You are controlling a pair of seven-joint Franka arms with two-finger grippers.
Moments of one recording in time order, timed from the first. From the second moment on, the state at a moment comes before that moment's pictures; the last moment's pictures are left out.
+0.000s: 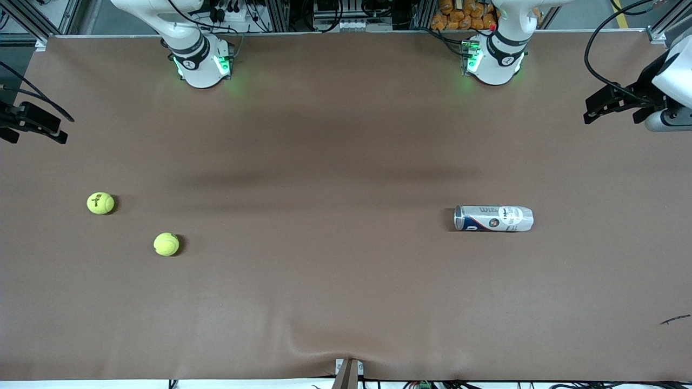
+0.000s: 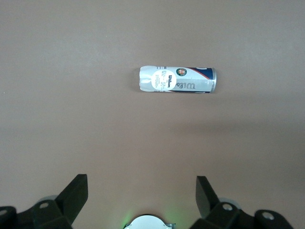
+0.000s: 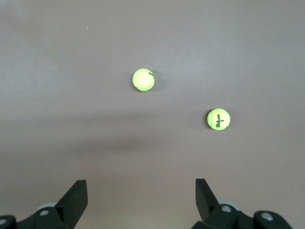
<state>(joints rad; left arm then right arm) 0.07 -0.10 -0.12 -1.64 -0.01 1.48 -0.04 -0.01 -0.01 -0.07 -1.53 0.01 1.50 -0.06</state>
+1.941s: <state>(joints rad) 0.06 -0.05 -0.13 -1.64 0.02 1.45 0.06 -0.01 -0.01 -0.07 -1.52 0.01 1.50 -0.06</state>
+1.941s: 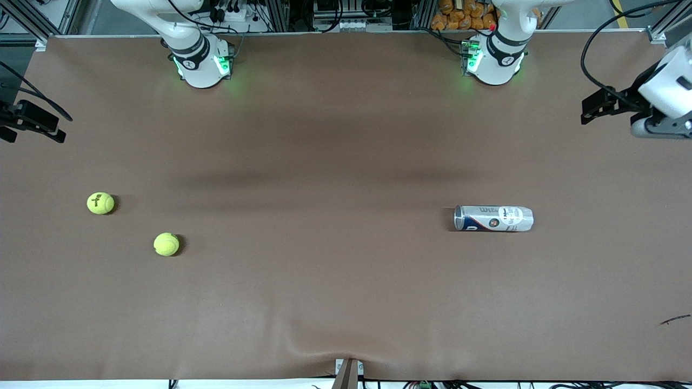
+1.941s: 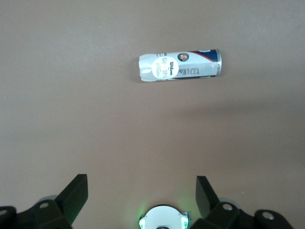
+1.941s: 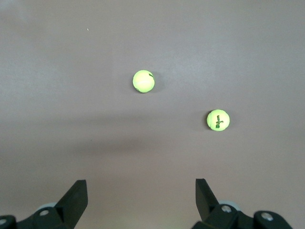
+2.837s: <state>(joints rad) 0.06 0.01 -0.23 -1.83 0.07 1.67 0.16 -0.01 -0.01 -0.07 -1.52 0.01 1.50 -0.06</state>
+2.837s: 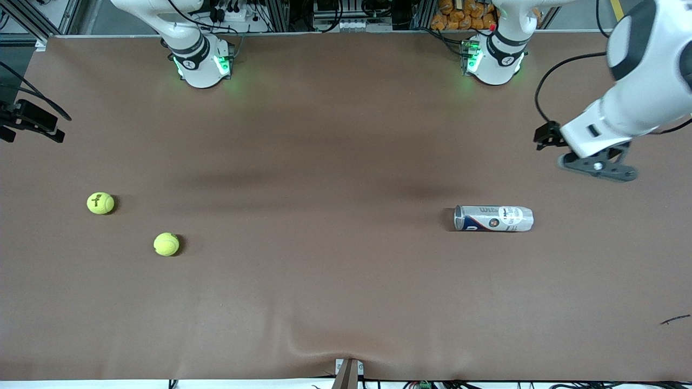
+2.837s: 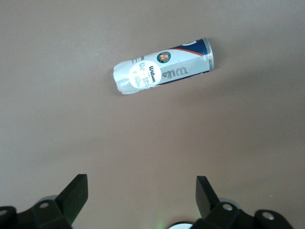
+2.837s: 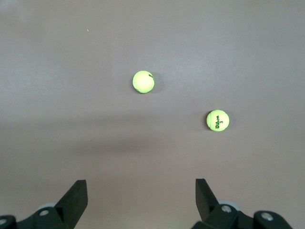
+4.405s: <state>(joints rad) 0.02 0.27 -0.41 -2.08 0.68 2.03 0.40 -0.02 0.01 -0.08 -1.52 0.01 1.50 -0.06</state>
